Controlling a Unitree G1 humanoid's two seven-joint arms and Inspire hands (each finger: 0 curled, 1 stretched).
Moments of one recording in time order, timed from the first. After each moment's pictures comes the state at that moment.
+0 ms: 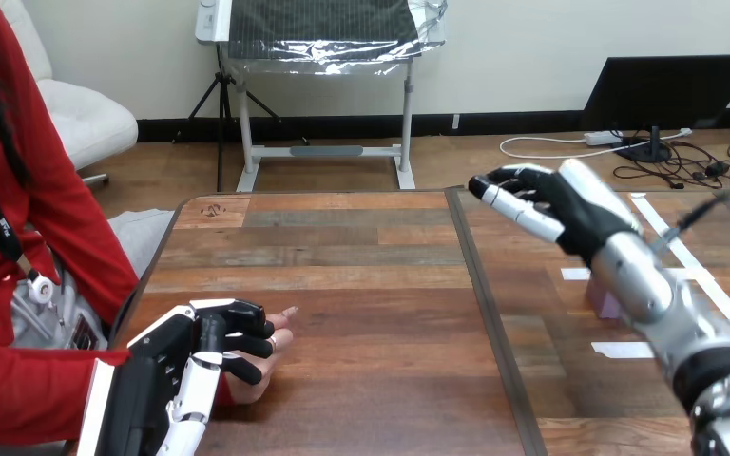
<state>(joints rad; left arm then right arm) 0.57 0.14 -0.10 -0.23 -0.06 -0.54 0.01 -0.83 -0.37 0.15 1.27 -0.46 -0.36 -0.02</state>
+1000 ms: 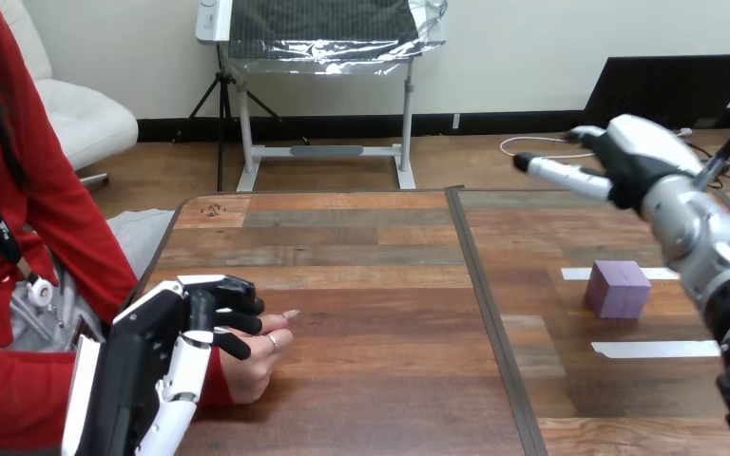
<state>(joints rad) 0.52 0.12 -0.06 -0.23 -0.05 -0.56 0.00 -1.02 -0.46 0.29 1.35 -0.62 -0.12 -0.01</state>
